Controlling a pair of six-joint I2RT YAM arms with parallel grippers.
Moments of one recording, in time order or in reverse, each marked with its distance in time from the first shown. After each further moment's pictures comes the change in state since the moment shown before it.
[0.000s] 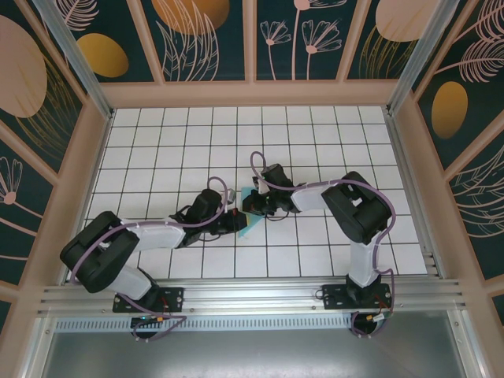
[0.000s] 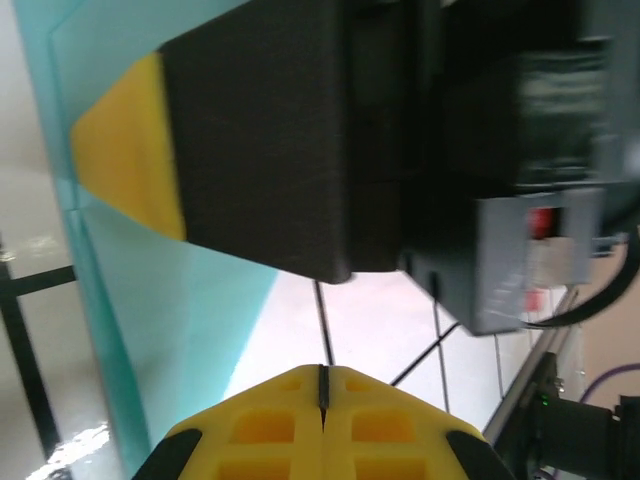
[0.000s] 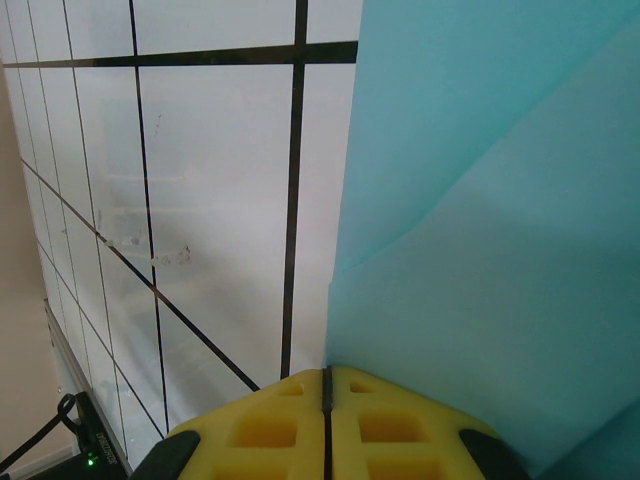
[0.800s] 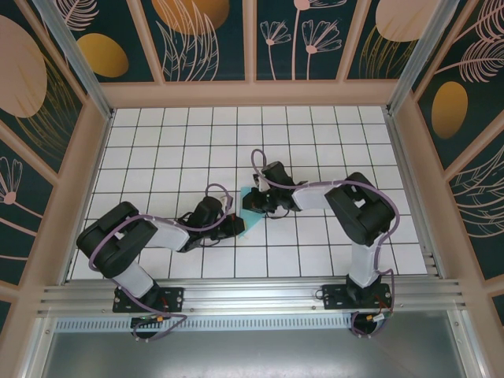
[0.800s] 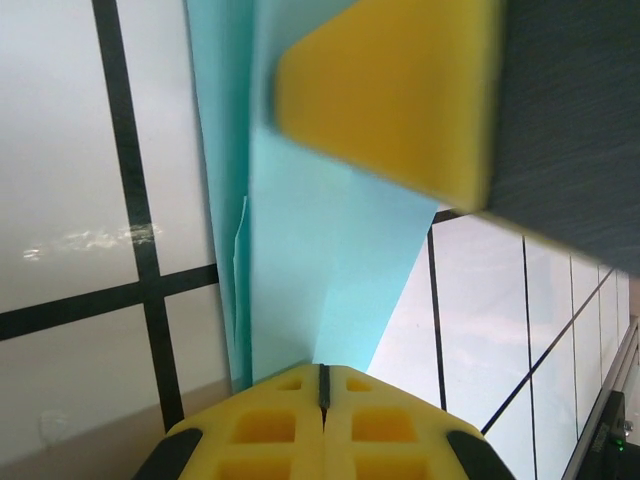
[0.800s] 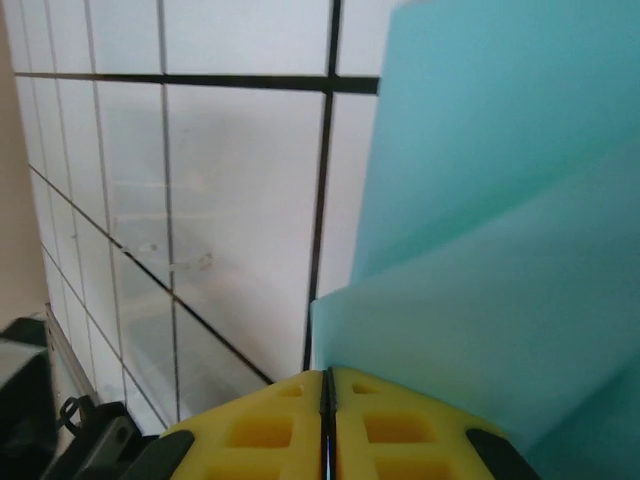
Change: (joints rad) left arm 0.001 0.127 -0.079 0.174 -0.067 -0.023; right arm -0.008 -0.055 0.013 -0.041 0.019 -0.016
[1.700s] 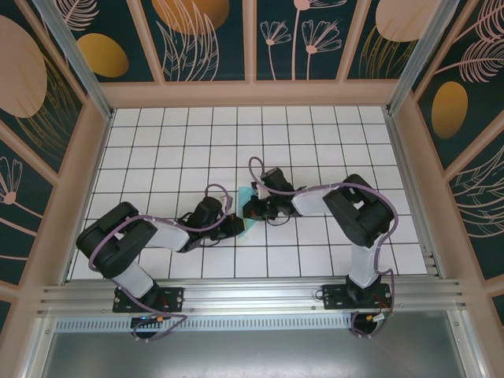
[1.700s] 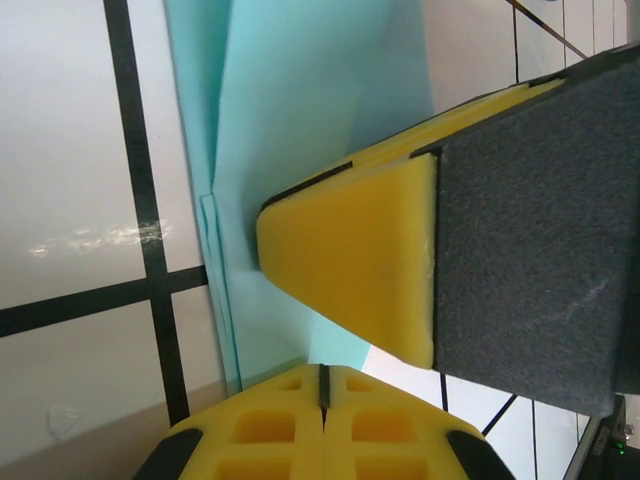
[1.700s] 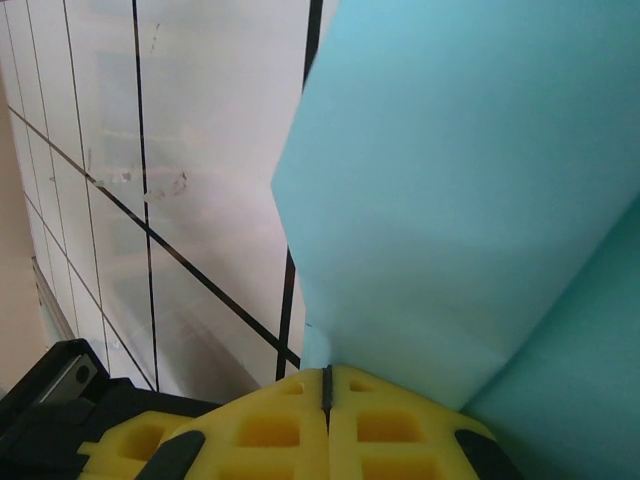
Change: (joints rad) left arm -0.001 0.000 0.003 -0.008 -0.006 -0.004; right arm 0.032 0.026 -0.052 0.027 -0.045 -0.029
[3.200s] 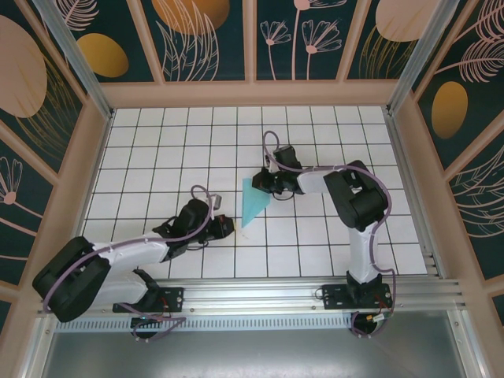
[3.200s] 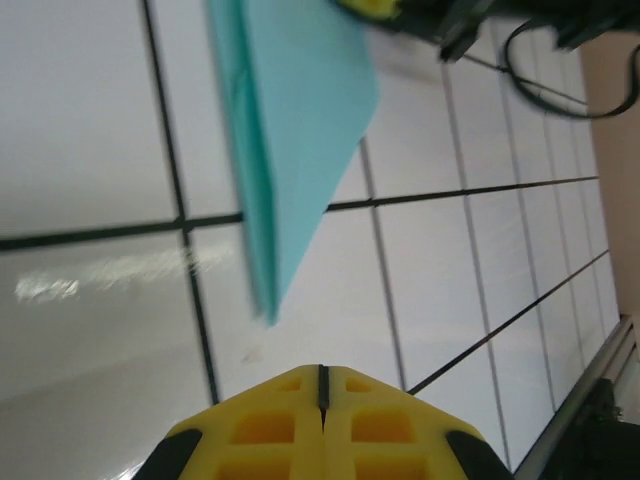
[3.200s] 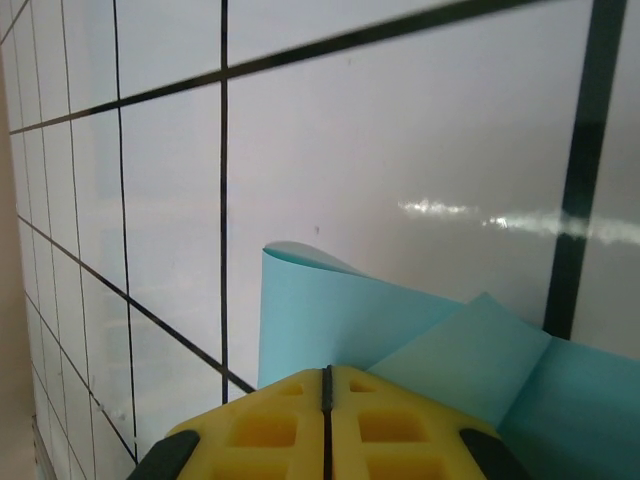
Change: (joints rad) left arm -0.003 -0.380 -0.034 -0.267 -0.072 0.069; right arm -0.174 0.130 0.192 0.007 0.070 -0.011
